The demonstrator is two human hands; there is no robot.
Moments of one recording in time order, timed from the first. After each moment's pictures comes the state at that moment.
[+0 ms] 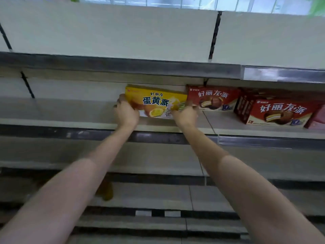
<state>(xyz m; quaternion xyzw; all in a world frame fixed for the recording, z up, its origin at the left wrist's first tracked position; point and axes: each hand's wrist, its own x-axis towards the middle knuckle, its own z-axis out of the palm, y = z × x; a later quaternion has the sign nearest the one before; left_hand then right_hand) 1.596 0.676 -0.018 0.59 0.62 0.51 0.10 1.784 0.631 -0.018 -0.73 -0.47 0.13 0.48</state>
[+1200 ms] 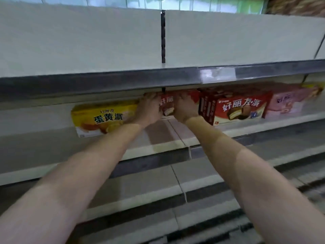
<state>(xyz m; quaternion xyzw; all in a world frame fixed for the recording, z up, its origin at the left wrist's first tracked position) 1.809 0.759 0.006 0.89 0.33 0.30 -0.07 1.946 0.683 0.005 -0.78 -0.57 -0.14 0.24</state>
